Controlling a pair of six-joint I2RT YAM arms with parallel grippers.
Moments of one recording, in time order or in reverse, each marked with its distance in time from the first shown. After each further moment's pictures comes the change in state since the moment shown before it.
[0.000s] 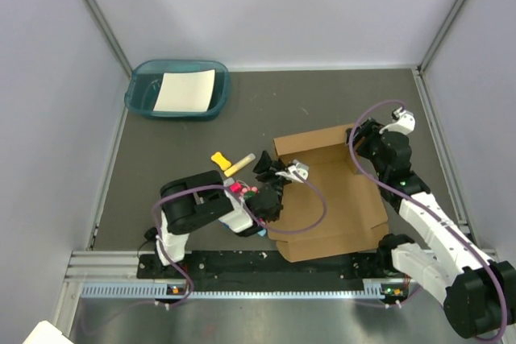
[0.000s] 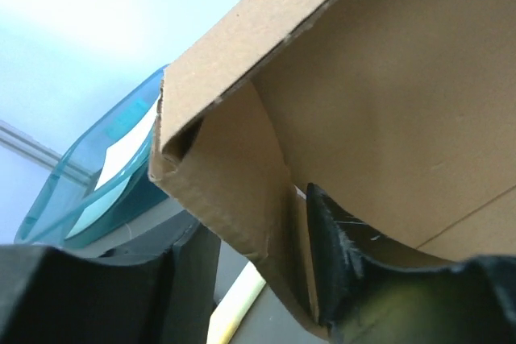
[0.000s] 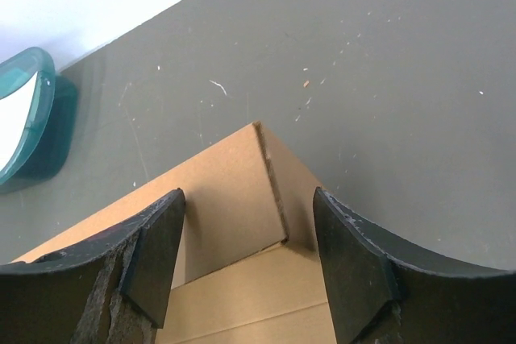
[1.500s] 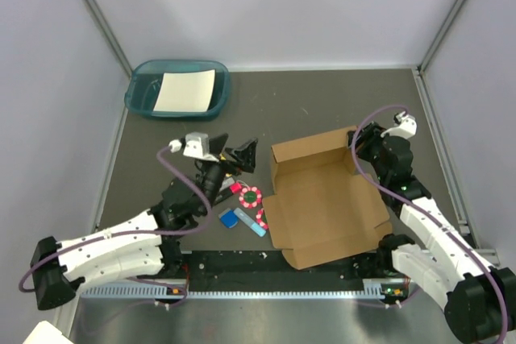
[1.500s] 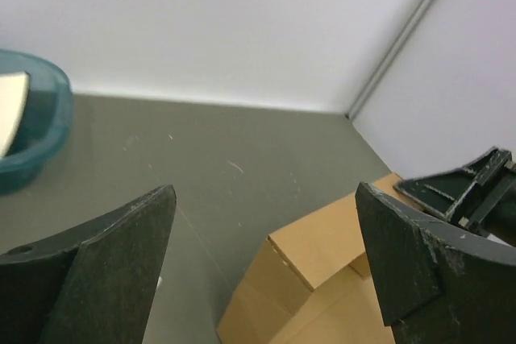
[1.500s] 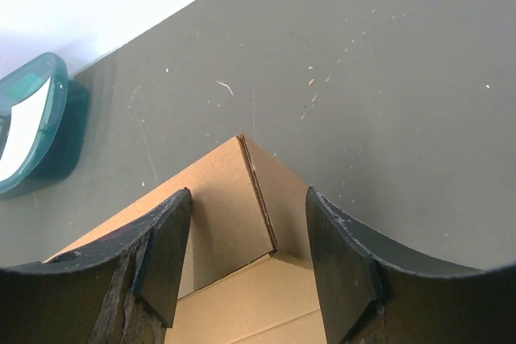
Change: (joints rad) left arm 0.061 -1.182 -0.144 -0.860 0.270 -0.865; right arm 0.000 -0.044 -0.039 0.011 -0.008 0.024
